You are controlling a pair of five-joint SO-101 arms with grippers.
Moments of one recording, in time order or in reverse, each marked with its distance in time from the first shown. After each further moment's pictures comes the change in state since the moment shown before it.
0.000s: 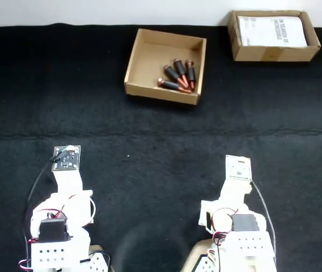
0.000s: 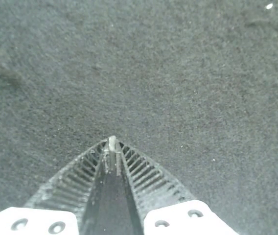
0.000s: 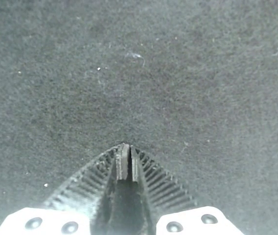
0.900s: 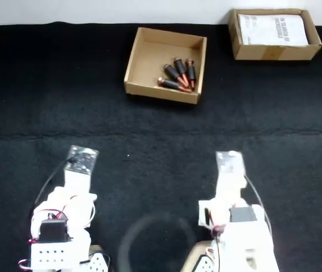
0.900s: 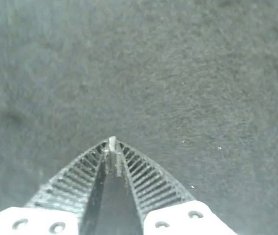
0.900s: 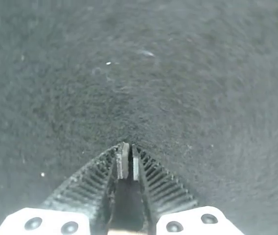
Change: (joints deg) left arm 0.7 0.0 0.0 -0.3 -9.3; right arm -1.7 2.4 -1.6 0.7 1.9
